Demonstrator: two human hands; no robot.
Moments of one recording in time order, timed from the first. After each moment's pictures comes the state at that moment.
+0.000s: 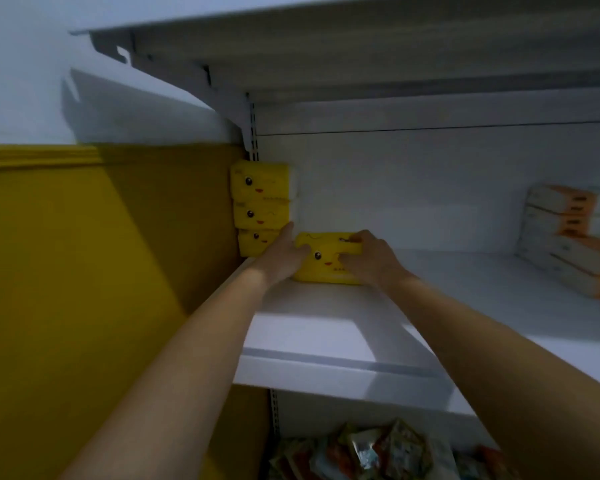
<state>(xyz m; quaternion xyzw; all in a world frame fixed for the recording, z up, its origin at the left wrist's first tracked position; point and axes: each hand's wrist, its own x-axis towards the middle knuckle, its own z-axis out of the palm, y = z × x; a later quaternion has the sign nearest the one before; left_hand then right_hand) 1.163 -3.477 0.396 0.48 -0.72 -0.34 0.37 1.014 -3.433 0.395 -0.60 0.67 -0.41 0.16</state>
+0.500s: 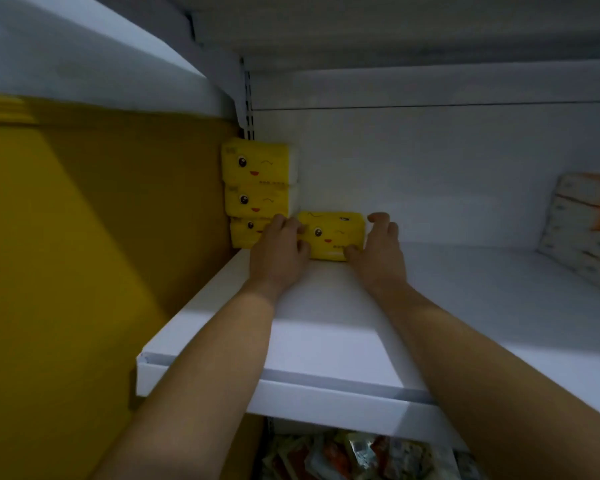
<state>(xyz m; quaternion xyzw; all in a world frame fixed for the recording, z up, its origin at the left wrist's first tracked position) 1.155 -3.512 0.366 0.51 -0.76 0.00 0.40 1.016 -3.465 0.370 -0.57 0.68 -0.46 0.04</state>
